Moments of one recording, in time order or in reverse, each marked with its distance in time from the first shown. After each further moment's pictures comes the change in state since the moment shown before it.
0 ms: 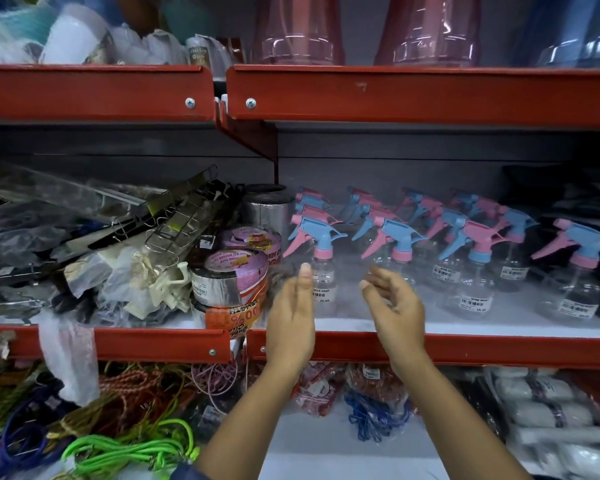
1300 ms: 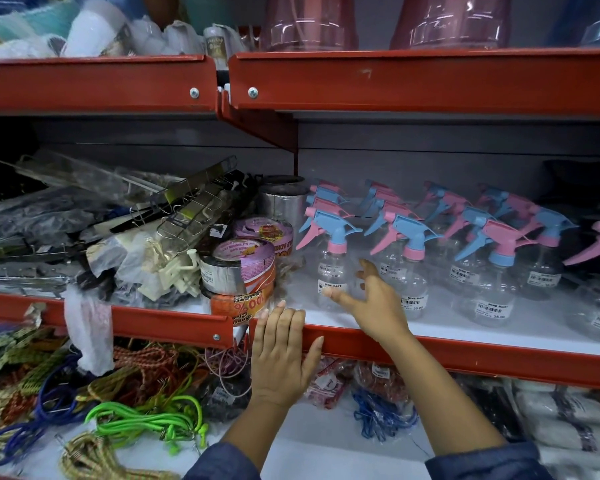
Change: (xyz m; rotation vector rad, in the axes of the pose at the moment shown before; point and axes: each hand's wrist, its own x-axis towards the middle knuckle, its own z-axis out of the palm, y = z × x) left_hand 0.000 -0.126 0.002 1.032 0.423 0.794; right_hand 0.028 0.011 0.014 -0.449 -0.362 0.016
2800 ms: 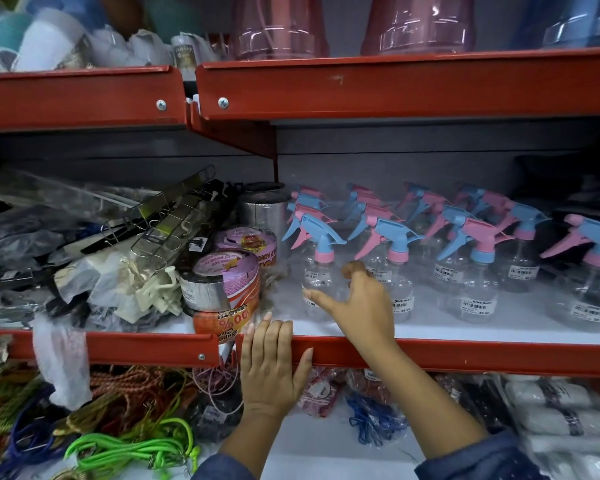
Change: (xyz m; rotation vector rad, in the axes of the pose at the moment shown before) left_hand 0.005 0.000 0.006 0.064 0.051 0.004; right_hand 0.001 -0.009 0.006 -0.168 0.283 -0.066
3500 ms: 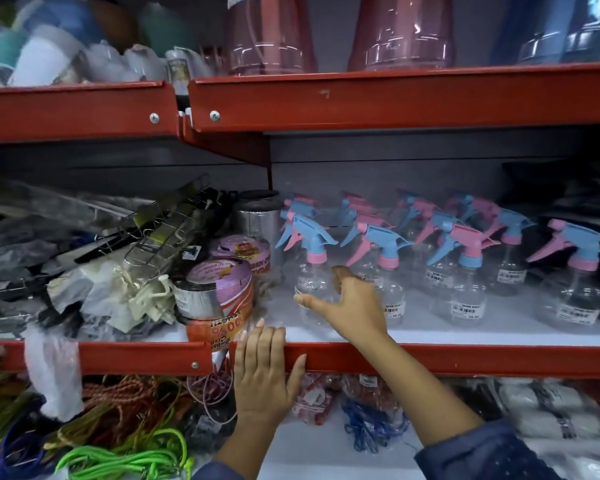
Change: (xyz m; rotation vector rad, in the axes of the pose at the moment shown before) left_hand -0.002 0.000 -0.001 -0.004 -0.015 -0.003; right_hand 0.008 -0.003 -0.011 0.053 -0.169 0.018
